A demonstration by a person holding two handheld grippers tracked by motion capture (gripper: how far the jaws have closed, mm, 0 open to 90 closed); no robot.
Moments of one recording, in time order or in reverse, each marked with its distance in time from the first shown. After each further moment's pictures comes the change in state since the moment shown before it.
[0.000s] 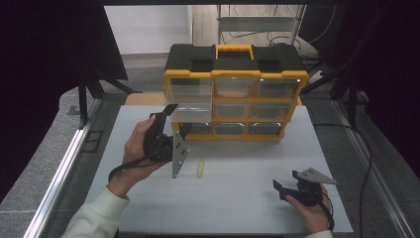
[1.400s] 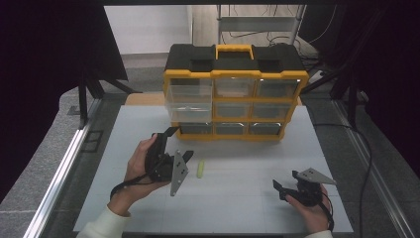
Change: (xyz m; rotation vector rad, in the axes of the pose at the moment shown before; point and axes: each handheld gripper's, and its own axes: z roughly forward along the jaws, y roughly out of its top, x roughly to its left) left arm -0.038 -0.015 -0.018 0.024 -0.180 -0.058; right arm 0.001 0.000 0.000 -0.004 -0.002 0.000
